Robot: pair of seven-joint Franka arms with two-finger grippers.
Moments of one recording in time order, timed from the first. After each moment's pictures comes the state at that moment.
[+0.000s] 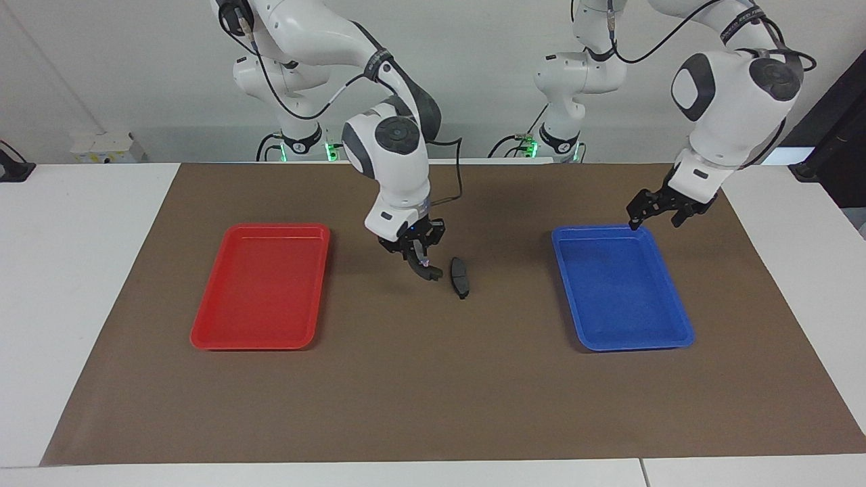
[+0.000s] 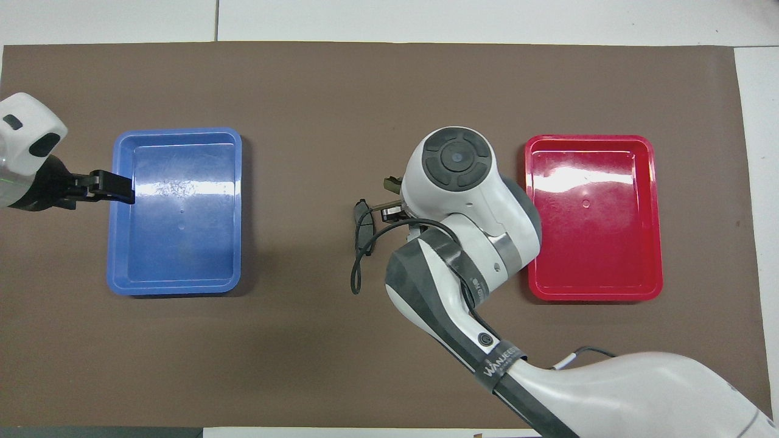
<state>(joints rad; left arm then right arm) -0.04 -0.05 0.02 -1.87 -0.03 1.79 0.00 0.28 0.38 0.32 -1.69 -0.08 2.06 0.46</state>
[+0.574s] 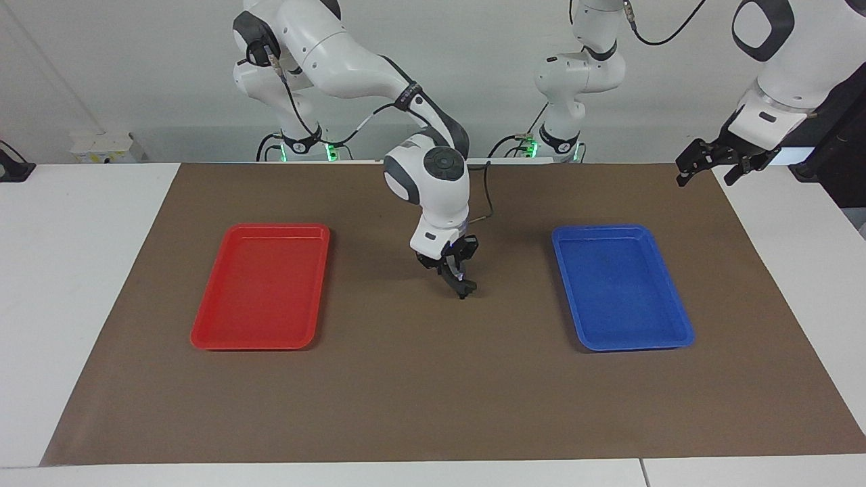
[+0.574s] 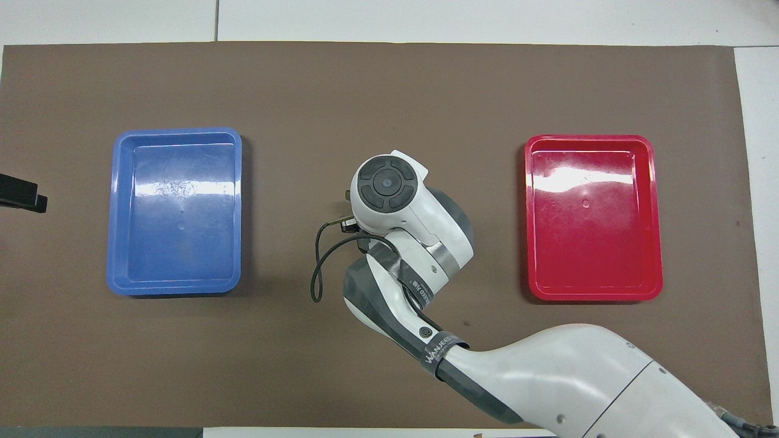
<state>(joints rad) 0.03 -0.02 0.02 -1.60 0.01 1.51 0.12 0.38 0.51 0.32 -1.65 -0.13 2.16 0.53</state>
